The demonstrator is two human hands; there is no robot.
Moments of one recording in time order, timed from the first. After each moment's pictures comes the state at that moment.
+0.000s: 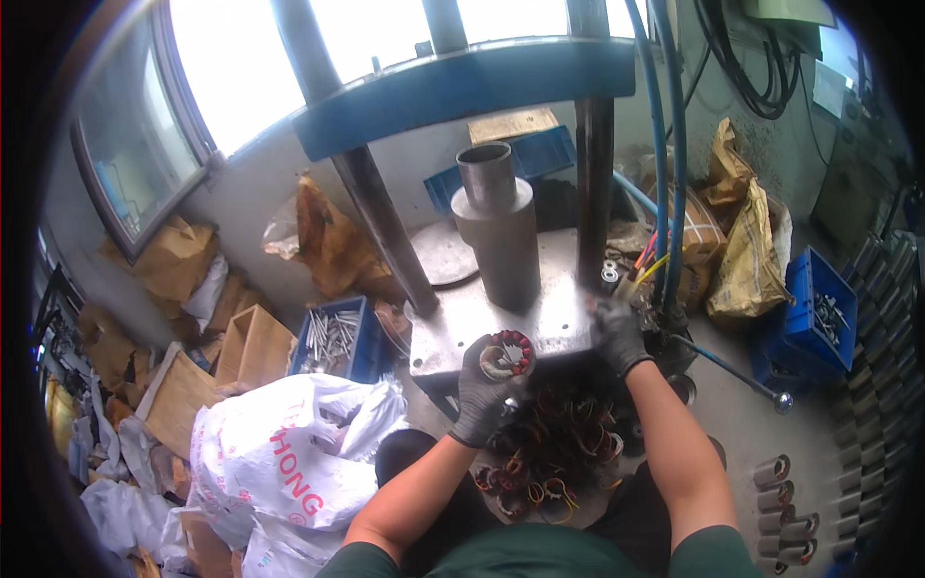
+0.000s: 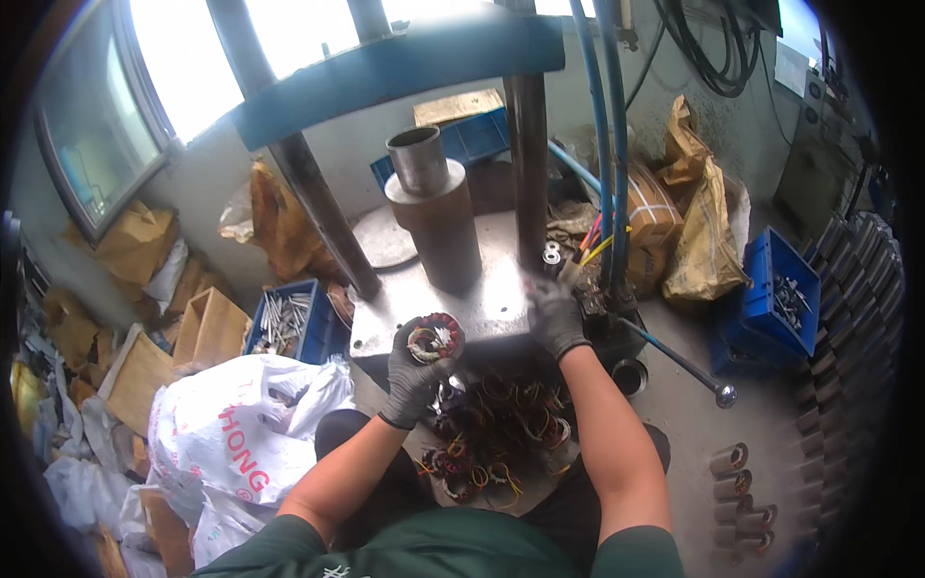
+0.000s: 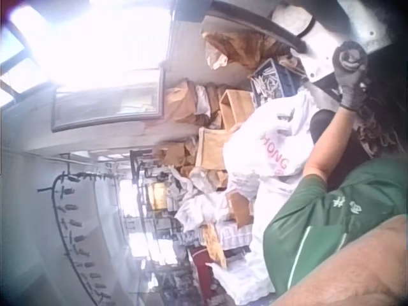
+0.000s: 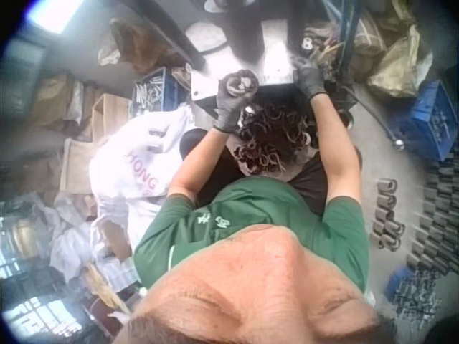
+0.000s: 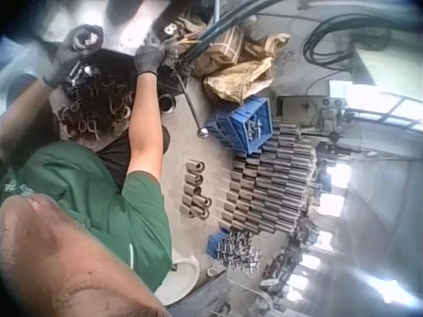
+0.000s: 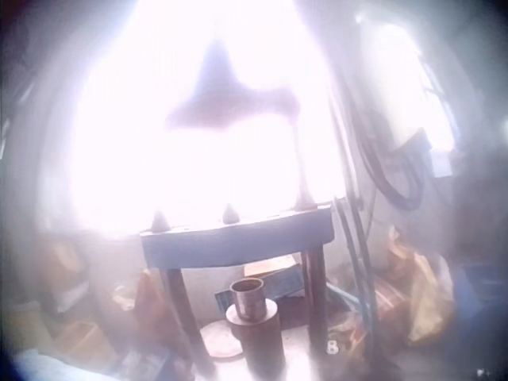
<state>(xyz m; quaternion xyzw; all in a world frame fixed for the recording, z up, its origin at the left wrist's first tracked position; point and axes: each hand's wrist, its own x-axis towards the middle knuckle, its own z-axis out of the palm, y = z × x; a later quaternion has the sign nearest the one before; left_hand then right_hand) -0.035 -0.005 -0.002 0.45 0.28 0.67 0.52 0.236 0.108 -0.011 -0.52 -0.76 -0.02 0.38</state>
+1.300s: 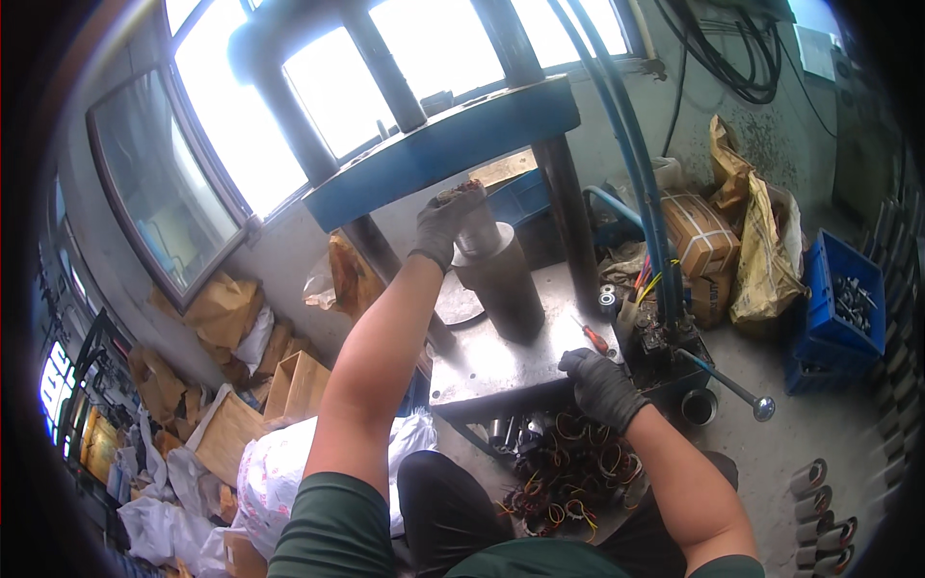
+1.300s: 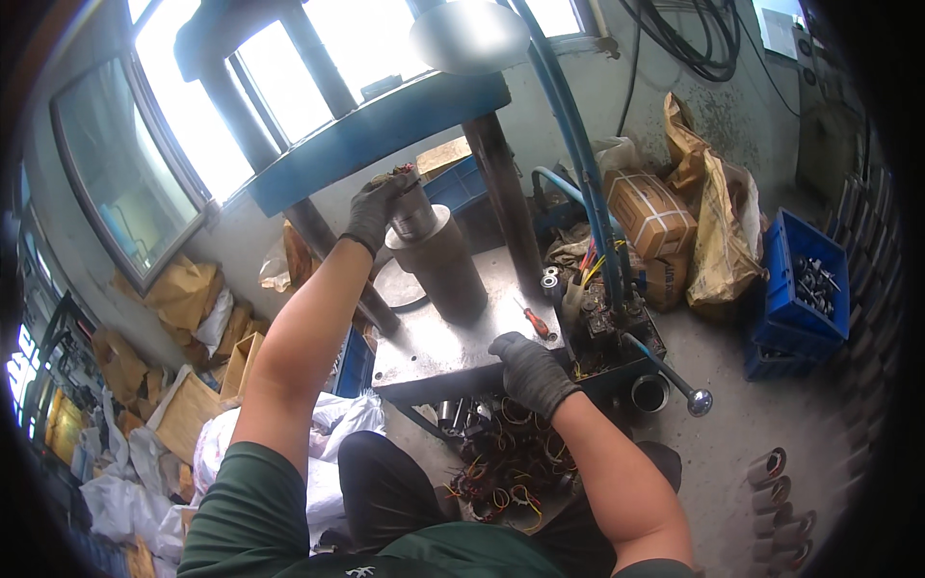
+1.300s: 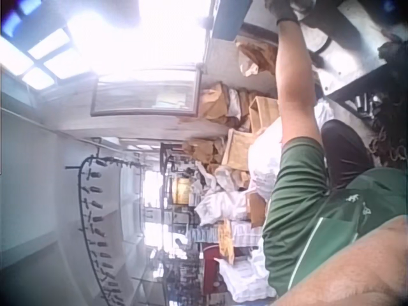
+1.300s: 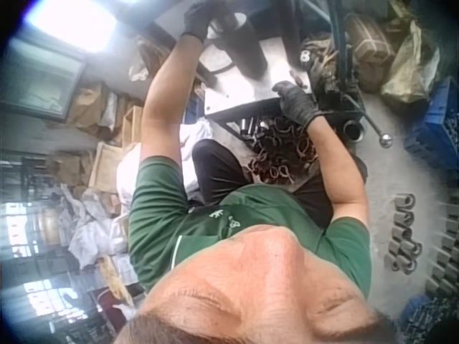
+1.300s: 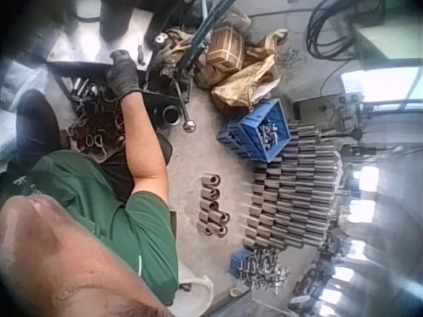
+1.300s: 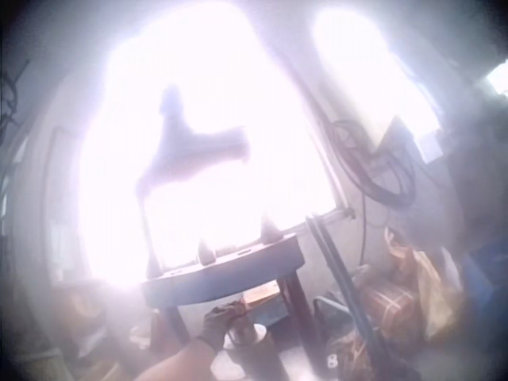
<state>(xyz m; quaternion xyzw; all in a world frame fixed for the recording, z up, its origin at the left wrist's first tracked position) -0.031 0.214 0.269 0.54 0.42 0.62 0.39 0.229 0.027 0.048 -0.36 -0.82 0.12 0.44</state>
